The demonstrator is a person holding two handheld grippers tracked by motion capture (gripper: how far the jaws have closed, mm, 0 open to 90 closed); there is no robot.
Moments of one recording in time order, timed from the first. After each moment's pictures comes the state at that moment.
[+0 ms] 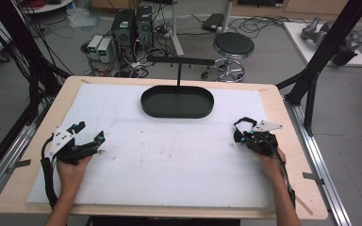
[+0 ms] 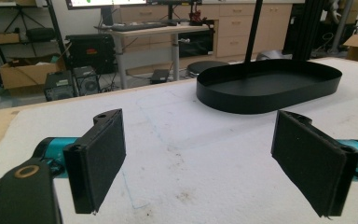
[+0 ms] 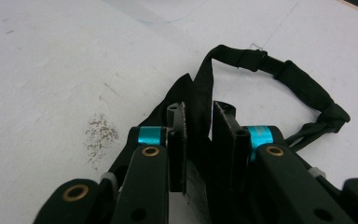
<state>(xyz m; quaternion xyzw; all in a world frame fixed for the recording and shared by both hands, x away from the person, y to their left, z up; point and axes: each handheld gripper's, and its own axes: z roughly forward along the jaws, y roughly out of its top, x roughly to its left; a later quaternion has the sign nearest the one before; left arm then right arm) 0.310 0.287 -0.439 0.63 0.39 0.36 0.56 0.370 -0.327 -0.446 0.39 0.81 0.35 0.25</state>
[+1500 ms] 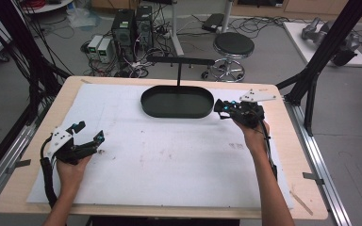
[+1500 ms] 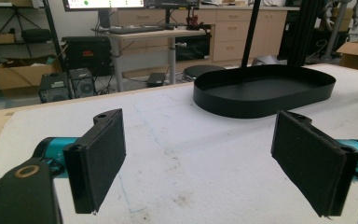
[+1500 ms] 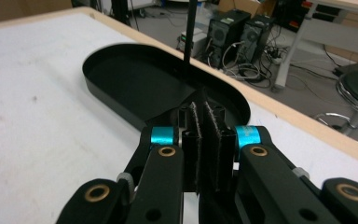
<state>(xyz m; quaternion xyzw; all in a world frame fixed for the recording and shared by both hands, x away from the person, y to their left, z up) 0.310 0.289 -0.439 0.63 0.39 0.36 0.57 0.402 -0.257 -0.347 0.34 0.77 0.48 0.26</state>
